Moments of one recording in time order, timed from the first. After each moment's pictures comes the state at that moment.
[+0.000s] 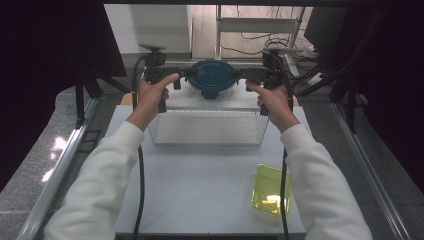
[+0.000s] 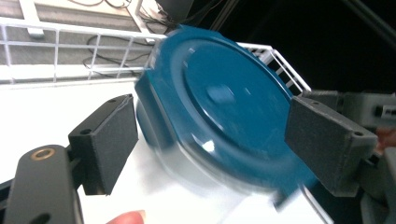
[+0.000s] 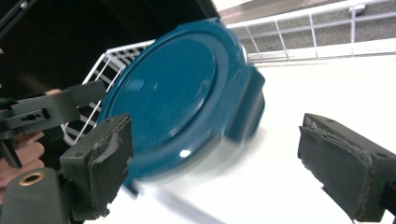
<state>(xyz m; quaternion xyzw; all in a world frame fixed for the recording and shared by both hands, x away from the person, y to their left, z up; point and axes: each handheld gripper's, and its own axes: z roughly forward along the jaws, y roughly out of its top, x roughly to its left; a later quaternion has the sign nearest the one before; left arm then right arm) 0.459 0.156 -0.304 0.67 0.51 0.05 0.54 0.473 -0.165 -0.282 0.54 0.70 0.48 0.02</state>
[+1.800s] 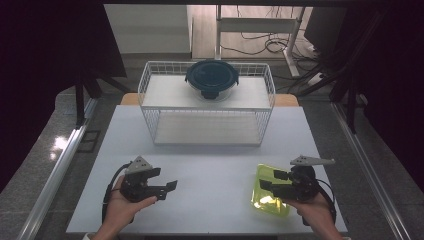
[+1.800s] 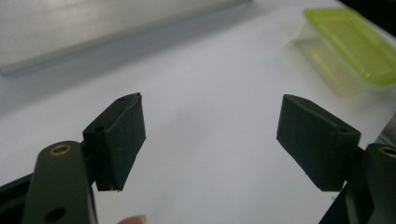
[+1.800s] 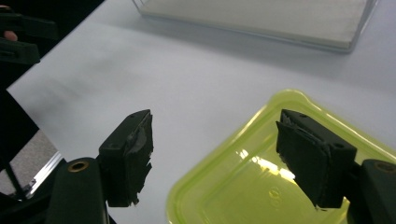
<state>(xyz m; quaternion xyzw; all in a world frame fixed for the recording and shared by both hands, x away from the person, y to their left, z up) 0.232 0.169 -0.460 0.78 0.45 0.10 0.42 0.268 -0.264 -0.428 0.44 0.79 0.42 0.05</state>
